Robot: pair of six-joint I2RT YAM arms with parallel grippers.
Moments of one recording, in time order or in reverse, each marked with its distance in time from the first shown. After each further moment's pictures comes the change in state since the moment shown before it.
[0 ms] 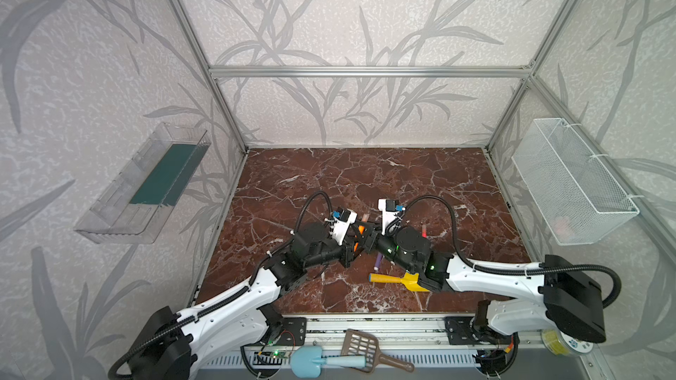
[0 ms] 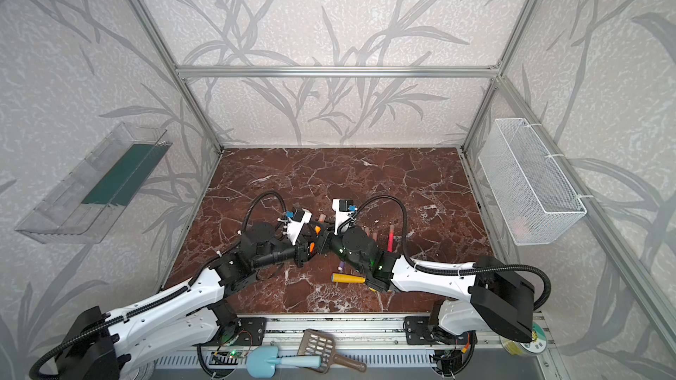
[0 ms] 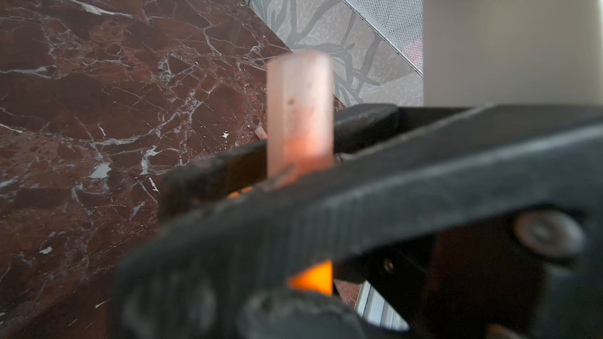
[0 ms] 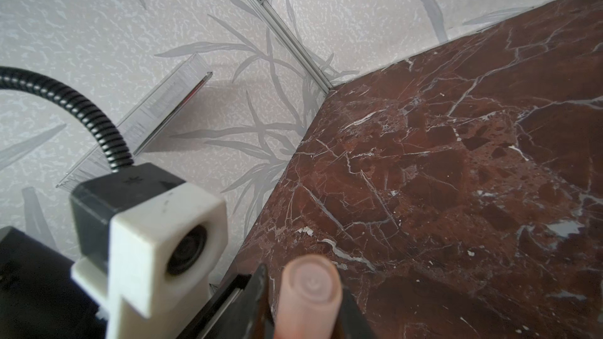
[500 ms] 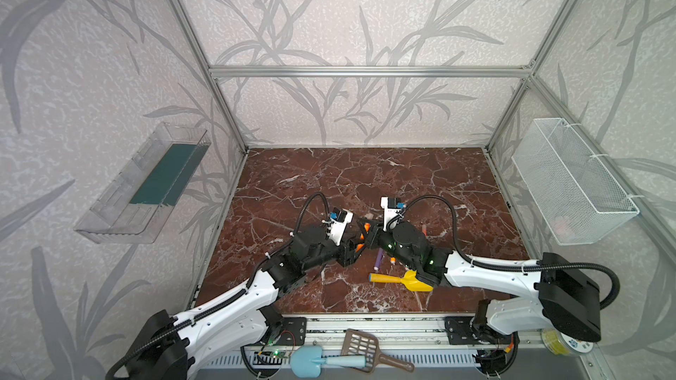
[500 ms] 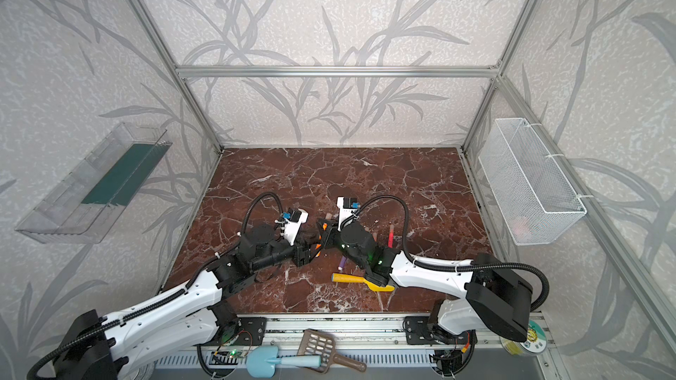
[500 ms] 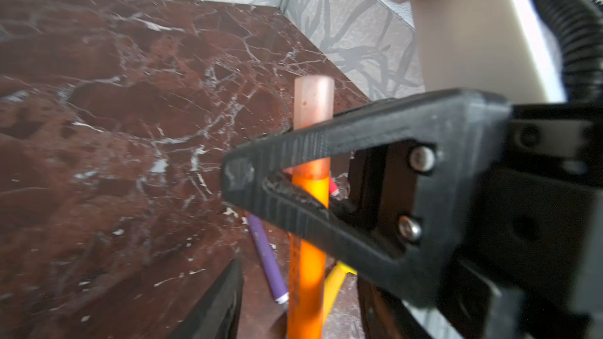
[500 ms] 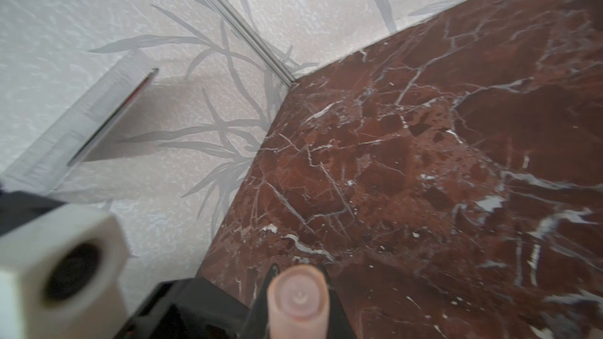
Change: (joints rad) left arm -0.003 -0.048 -0.006 -0.079 -0.202 0.063; right arm -0.074 0.007 0.017 -0.167 0.034 -0.007
